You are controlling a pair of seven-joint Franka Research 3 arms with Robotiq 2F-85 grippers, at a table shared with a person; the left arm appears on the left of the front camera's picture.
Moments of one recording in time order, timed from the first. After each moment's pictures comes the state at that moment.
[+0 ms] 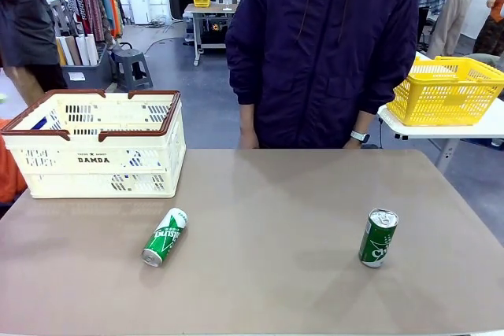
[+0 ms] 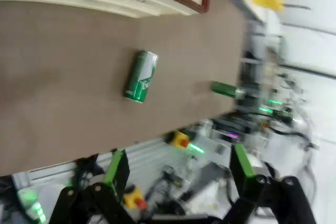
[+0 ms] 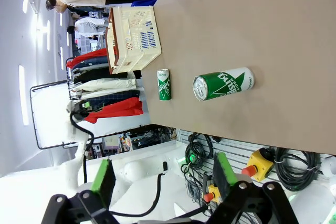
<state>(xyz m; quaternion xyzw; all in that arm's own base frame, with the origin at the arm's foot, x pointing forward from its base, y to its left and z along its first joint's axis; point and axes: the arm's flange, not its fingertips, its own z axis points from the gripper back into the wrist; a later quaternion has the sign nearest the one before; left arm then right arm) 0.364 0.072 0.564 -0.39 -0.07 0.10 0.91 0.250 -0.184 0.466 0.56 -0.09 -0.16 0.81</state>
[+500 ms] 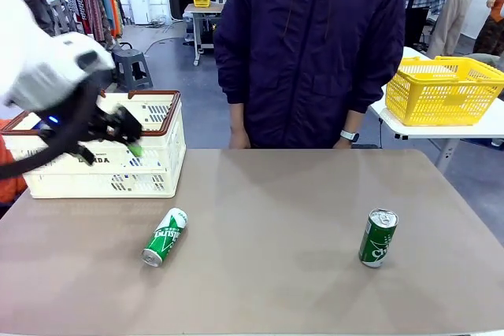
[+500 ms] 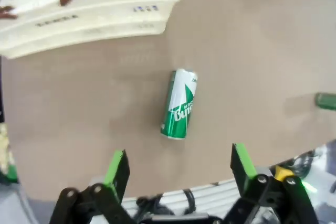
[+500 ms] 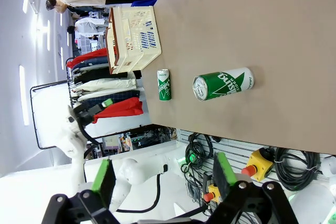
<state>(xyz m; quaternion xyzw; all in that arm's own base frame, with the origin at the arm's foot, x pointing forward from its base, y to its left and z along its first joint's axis) 0.340 -0.165 0.528 -0.09 -0.19 -0.03 0.98 0.250 -0.184 0.466 0.56 -0.09 -0.16 0.81</state>
